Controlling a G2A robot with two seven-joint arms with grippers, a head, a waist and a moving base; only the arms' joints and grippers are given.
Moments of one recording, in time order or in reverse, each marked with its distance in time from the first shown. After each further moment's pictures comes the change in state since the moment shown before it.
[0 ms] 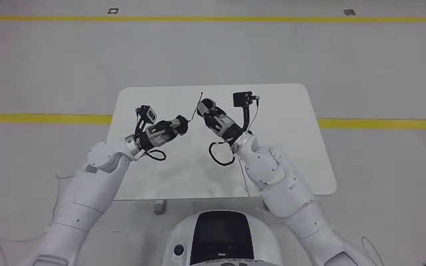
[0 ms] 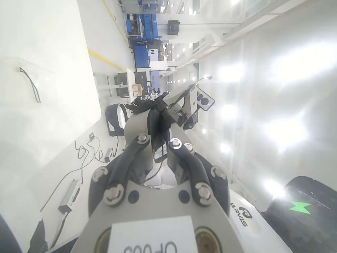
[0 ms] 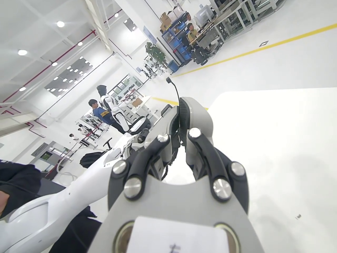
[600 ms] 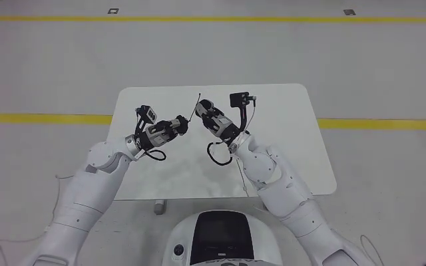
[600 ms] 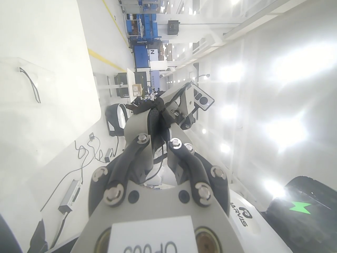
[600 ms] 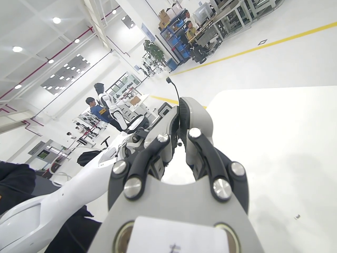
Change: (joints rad) left arm 0.000 0.000 0.000 0.000 0.000 0.000 0.000; right arm 0.013 -0.005 -0.015 0.029 -0.010 0.003 -0.016
